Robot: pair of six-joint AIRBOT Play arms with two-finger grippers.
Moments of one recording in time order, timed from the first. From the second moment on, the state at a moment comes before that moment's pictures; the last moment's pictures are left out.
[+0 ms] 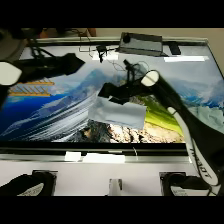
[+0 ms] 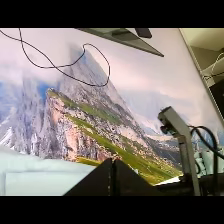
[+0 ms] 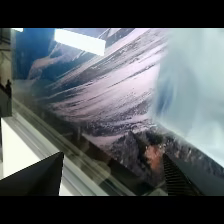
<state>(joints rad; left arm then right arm) -0.32 -1.16 1.44 1.03 -0.81 -1.64 0.44 -1.54 1.40 -0.71 0.96 1.58</state>
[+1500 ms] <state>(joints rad) -0.26 -1.06 1.43 1.17 -1.01 -1.65 -0.06 -1.59 1.25 -0.93 1.14 1.48</state>
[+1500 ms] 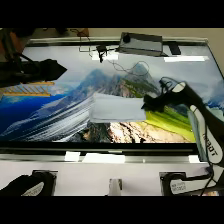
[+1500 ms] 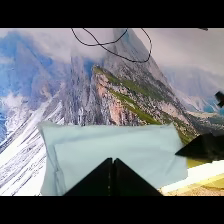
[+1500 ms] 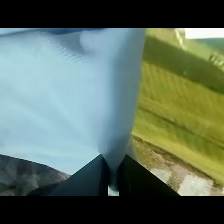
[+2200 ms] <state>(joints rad) -0.26 -1.06 1.43 1.18 -1.01 -1.57 -0.81 -1.40 1.64 -1.05 1.43 1.57</state>
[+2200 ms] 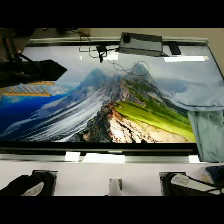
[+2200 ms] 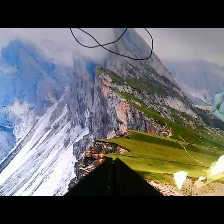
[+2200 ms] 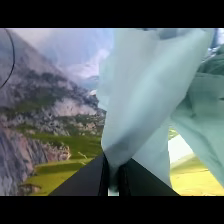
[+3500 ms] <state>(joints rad) -0.26 -1.06 1.43 1.17 -1.00 -1.53 -1.02 -1.24 1.18 -1.60 1.48 1.64</state>
